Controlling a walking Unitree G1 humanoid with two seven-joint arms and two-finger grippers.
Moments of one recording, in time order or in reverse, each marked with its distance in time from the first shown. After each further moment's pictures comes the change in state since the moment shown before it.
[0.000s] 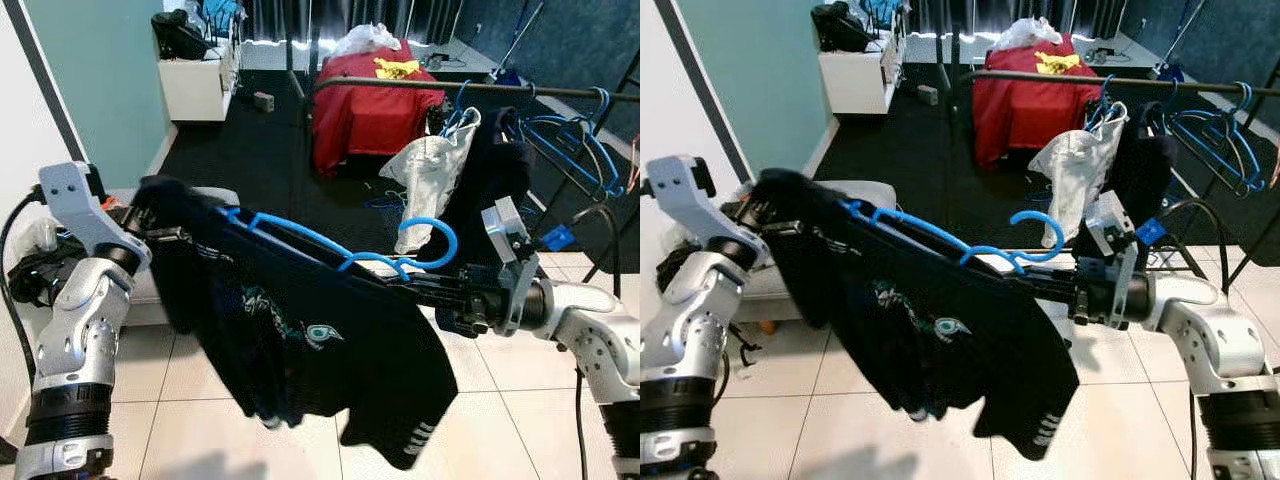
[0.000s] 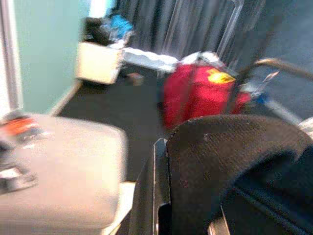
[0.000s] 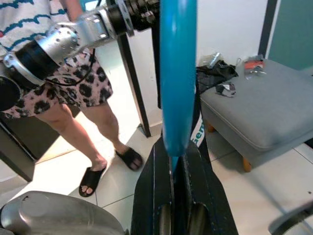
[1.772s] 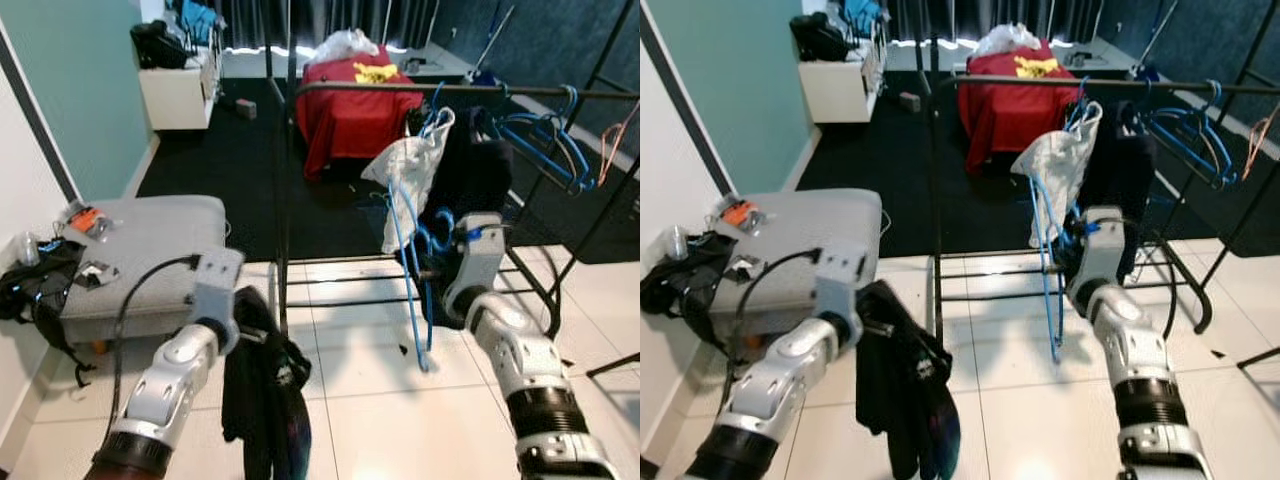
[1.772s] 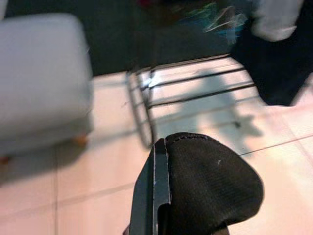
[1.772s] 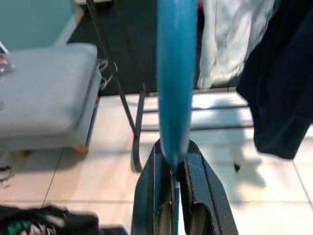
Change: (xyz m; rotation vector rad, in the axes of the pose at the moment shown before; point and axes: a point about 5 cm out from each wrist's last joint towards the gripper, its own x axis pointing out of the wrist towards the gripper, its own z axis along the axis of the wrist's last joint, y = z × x) left arm -0.059 -0.062 -0.117 0.219 0.524 -0.179; right arm 0.021 -0.063 -0.087 0.232 0.051 -1.108
